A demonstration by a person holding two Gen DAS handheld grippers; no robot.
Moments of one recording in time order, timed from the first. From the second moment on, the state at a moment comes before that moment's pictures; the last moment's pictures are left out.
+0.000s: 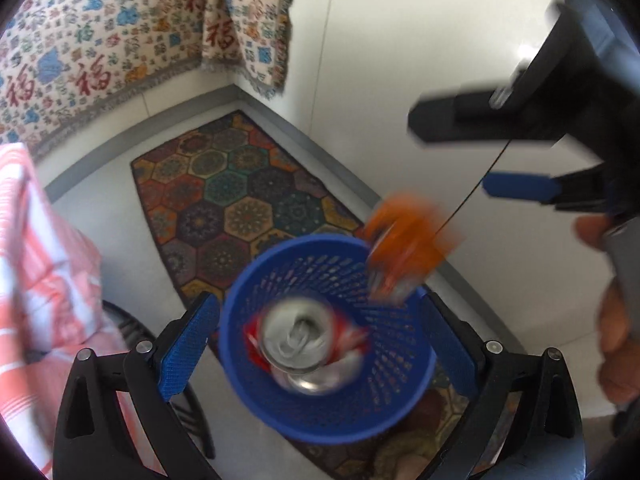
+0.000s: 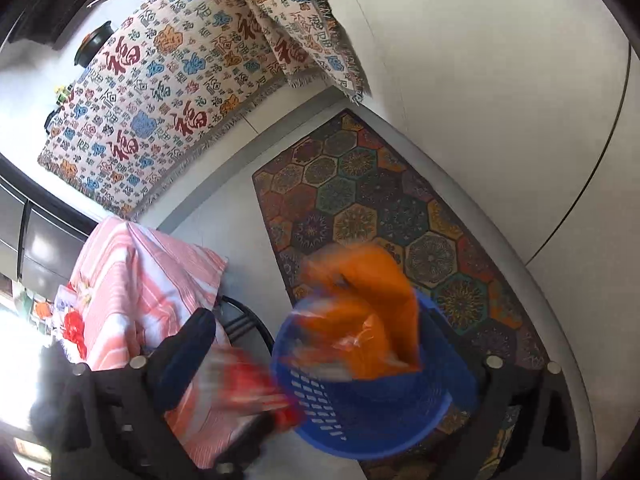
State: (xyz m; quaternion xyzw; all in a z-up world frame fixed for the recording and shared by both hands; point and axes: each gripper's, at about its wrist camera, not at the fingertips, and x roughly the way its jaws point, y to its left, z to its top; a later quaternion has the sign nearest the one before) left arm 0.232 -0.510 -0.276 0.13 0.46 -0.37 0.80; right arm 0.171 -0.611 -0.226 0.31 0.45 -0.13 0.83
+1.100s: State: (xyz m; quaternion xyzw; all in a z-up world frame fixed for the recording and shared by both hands) left arm 0.177 -0.099 -0.202 0.03 0.46 -0.07 0.89; right arm 0.192 -0.312 -0.128 0.05 0.36 0.07 0.93
